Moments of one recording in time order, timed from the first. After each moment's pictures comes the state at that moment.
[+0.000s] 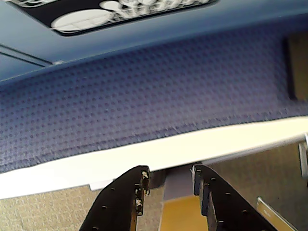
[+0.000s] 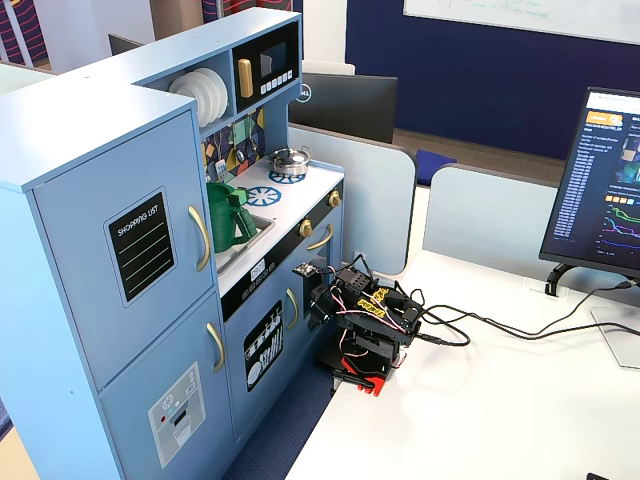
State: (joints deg) arm 4.0 181.9 170.1 73.0 -87.5
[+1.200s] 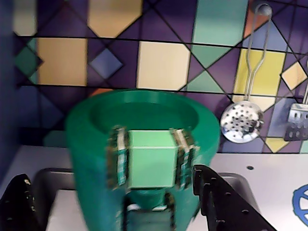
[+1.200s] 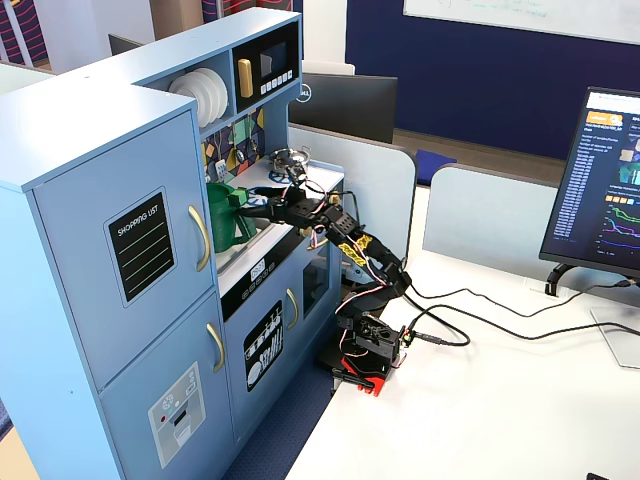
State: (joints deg) arm 3.6 136.4 104.4 25.4 -98.2
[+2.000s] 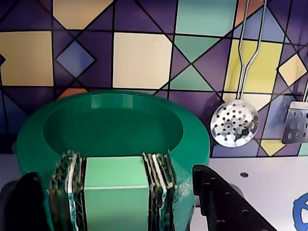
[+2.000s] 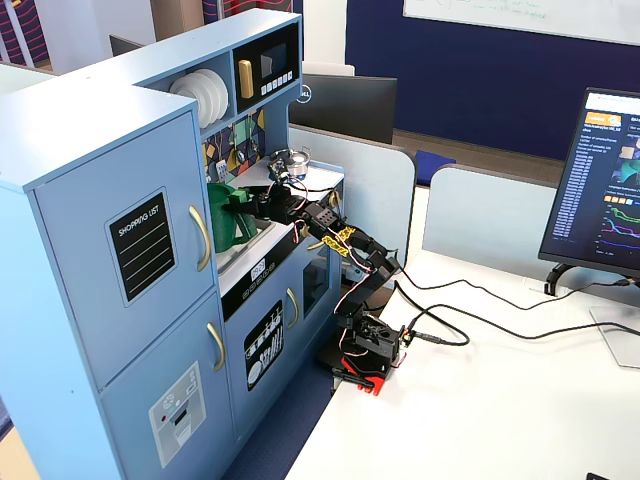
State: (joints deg) arm 5.3 122.5 99.8 17.1 -98.2
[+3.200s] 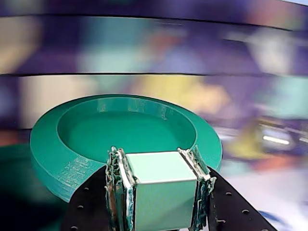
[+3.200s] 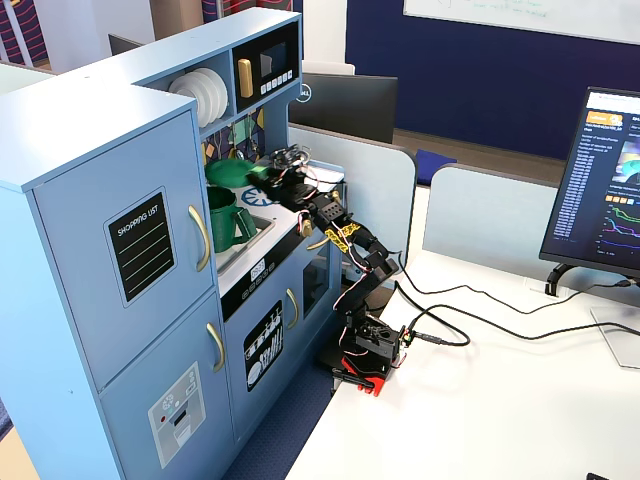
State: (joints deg) arm 19.4 122.4 95.3 15.4 -97.0
